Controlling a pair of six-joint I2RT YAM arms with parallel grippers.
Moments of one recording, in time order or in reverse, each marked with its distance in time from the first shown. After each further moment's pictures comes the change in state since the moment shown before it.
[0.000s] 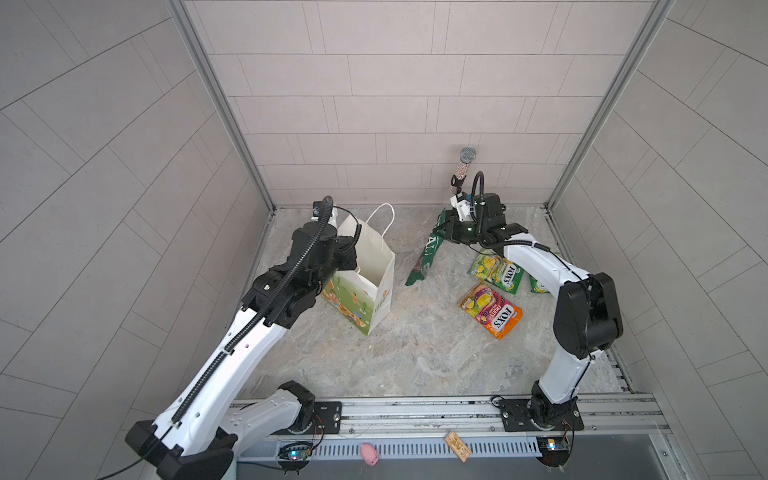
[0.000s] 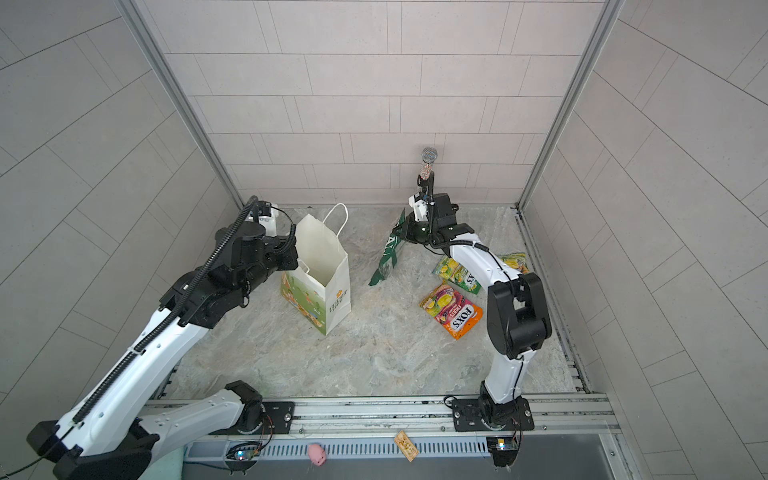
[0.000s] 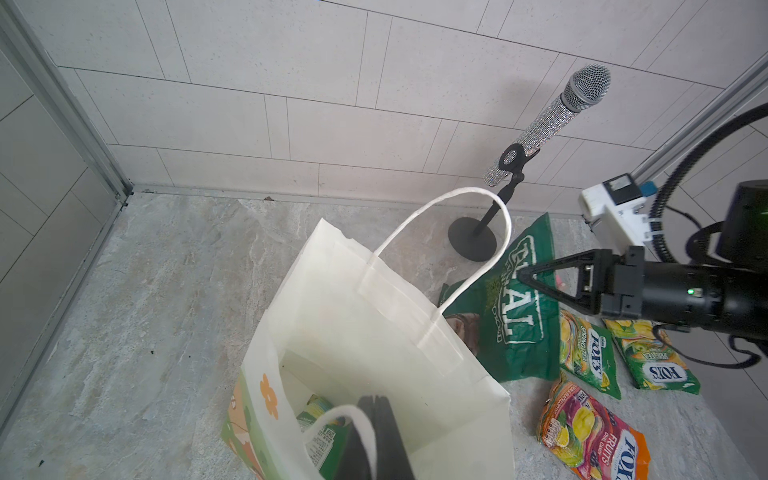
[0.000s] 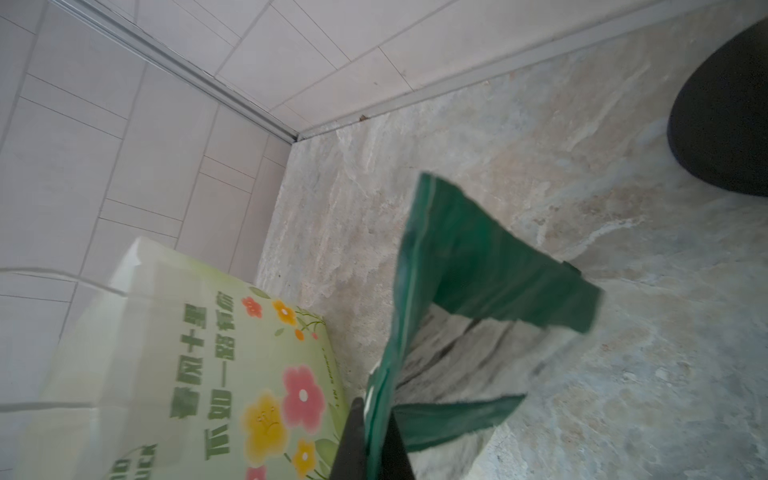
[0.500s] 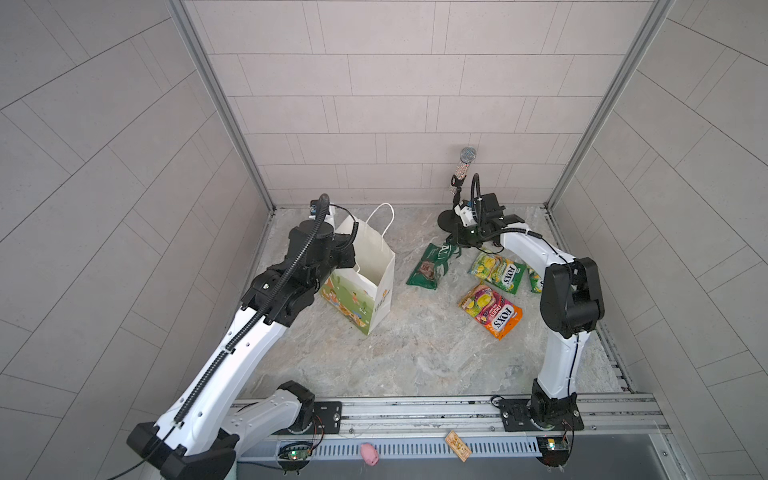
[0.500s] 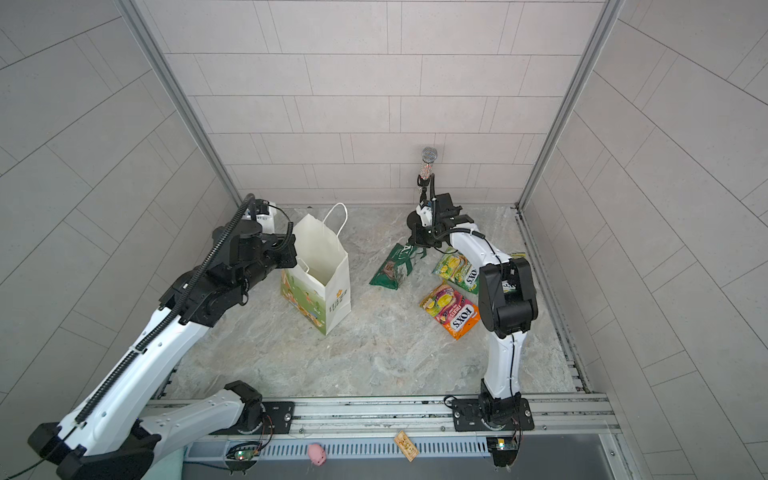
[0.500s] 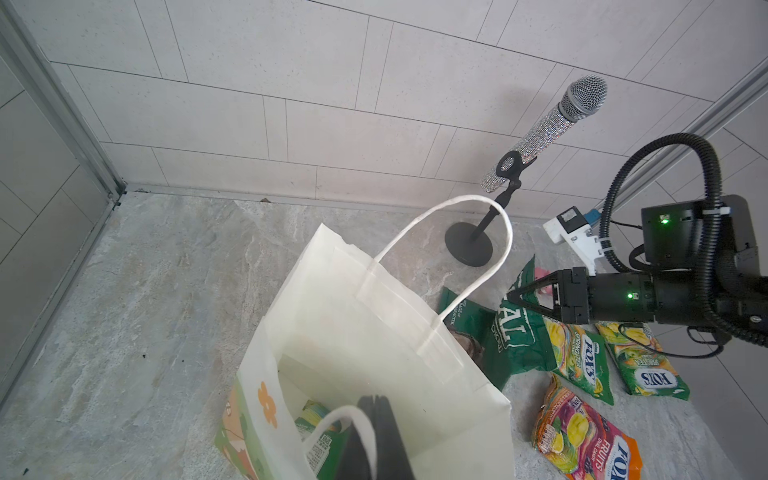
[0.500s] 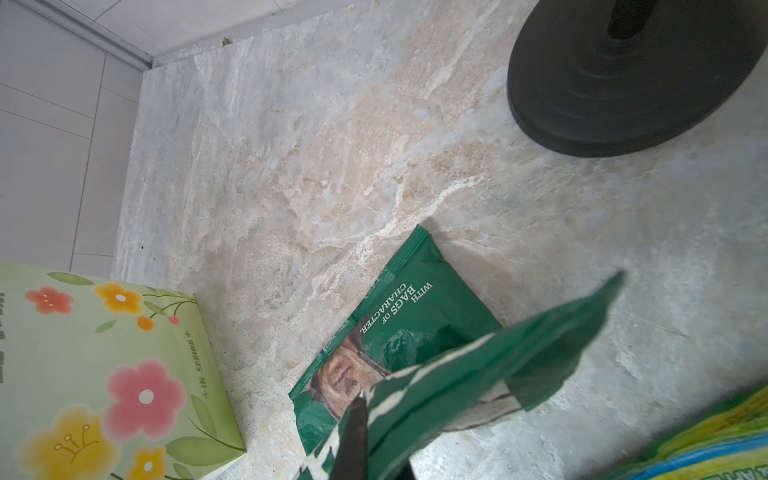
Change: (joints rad) left arm 0.037 0.000 -0.008 0.026 0.045 0.000; right arm -0.052 0.150 0.180 -0.308 0.133 -0.256
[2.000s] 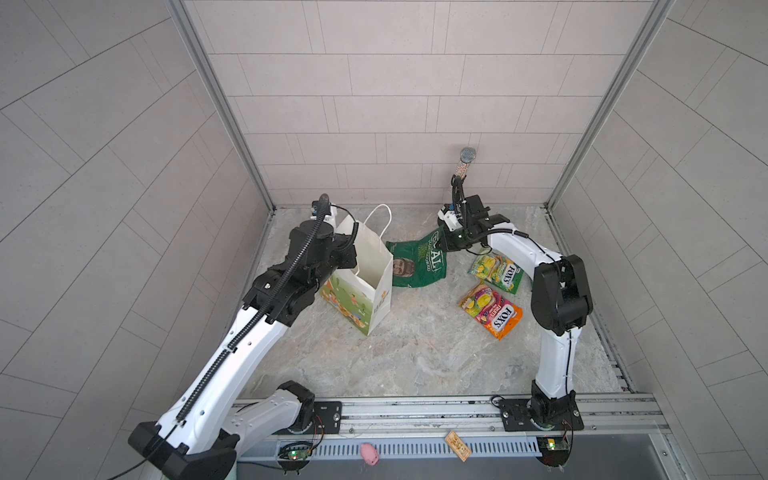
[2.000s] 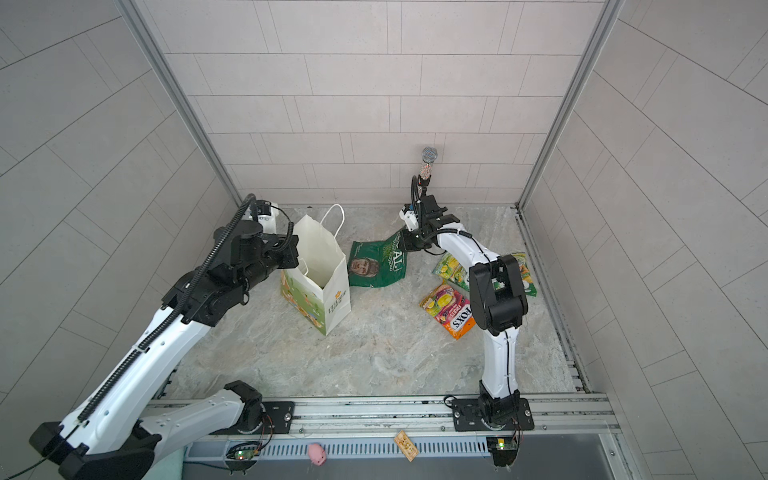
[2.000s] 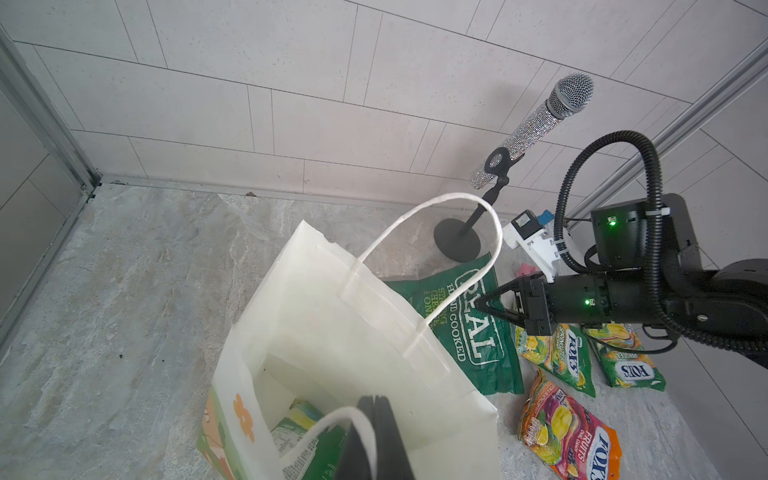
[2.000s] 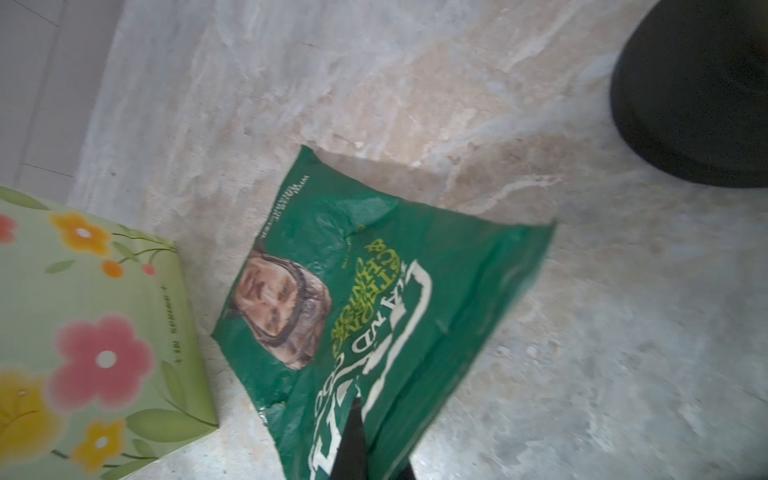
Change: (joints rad) left arm 0.011 0.000 -0.021 0.022 0.045 -0.016; right arm 0.081 0.035 0.035 -0.050 0.074 -0.156
